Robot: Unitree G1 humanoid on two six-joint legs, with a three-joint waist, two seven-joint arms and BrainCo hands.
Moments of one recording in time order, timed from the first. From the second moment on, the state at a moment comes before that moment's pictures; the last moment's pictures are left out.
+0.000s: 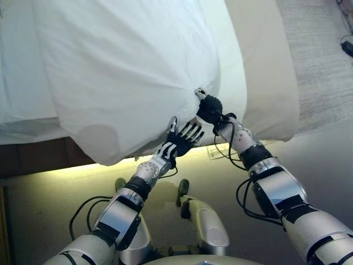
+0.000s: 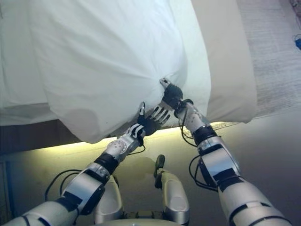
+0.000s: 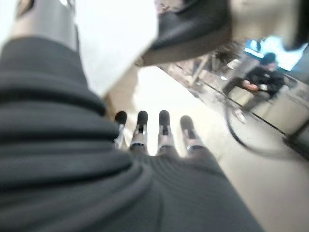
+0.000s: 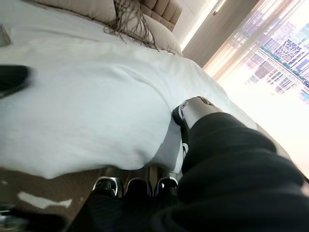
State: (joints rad) left arm -0.68 0.05 -0.37 0.89 -1.79 0.18 -0.20; right arm -0.92 -0.21 0.29 0.91 1.25 0.16 0.21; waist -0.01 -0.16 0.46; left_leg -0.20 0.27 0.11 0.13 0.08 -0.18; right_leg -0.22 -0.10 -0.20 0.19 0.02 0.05
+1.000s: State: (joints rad) left arm -0.71 -0.02 -0.37 0.90 -1.73 -0.21 0.07; right arm -0.87 -0.21 0.33 0.85 1.27 0.16 0.18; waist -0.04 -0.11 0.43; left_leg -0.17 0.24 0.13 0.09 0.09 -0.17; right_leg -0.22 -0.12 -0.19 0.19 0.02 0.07
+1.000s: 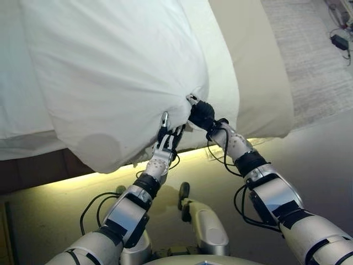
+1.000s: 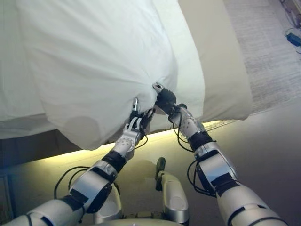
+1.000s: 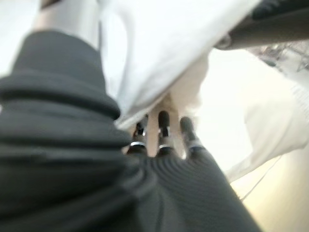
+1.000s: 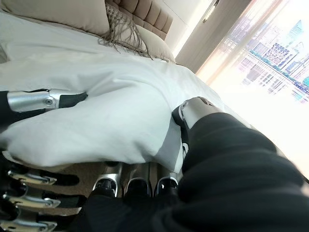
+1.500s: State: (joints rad) left arm -0.67 -0.02 -0.35 0.94 -1.62 -0.15 0.15; right arm -0.84 -0.25 0.33 0.85 1.24 0.16 0.17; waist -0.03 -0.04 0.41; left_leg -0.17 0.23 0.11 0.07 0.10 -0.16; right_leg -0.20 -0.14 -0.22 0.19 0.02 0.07
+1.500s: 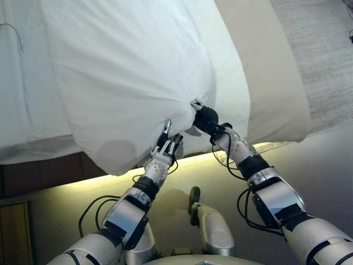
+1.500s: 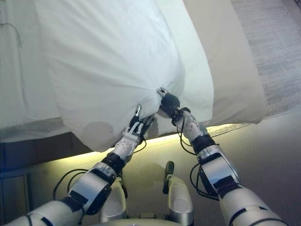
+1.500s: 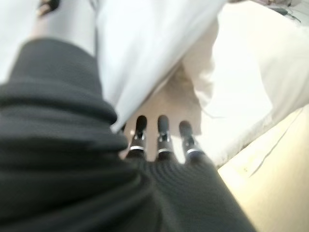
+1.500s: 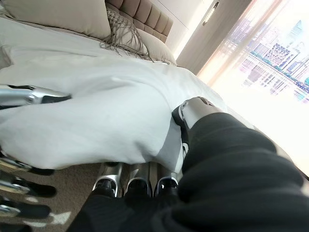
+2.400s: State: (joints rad) left arm -0.61 0.03 -0.28 0.94 -1.60 -0.17 0.06; right arm -0.80 -0.30 0.33 0.85 1.20 0.18 0.17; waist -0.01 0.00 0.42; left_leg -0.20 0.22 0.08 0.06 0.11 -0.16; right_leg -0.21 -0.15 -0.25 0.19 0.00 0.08
